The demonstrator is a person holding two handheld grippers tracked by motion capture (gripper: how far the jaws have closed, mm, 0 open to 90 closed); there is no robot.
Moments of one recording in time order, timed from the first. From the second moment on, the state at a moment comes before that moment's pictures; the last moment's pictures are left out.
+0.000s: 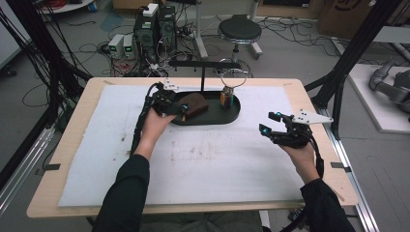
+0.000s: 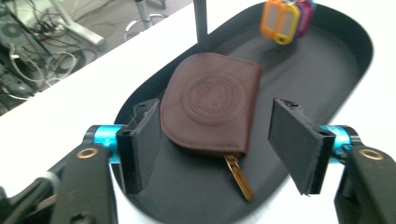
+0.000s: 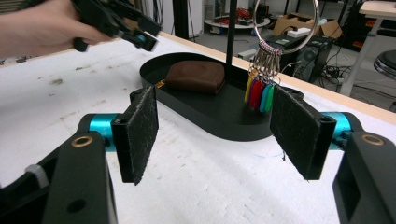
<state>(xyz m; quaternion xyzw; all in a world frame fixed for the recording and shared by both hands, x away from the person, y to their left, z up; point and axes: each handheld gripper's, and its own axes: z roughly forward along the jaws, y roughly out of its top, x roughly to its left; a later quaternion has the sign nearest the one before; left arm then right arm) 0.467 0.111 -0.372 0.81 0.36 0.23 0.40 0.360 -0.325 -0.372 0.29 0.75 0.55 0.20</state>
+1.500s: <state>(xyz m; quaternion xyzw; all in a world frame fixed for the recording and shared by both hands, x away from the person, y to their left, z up) 0.331 0.233 -0.395 0.72 0.34 0.25 0.55 0.372 -0.333 -0.386 0.35 0.75 0.53 0.19</state>
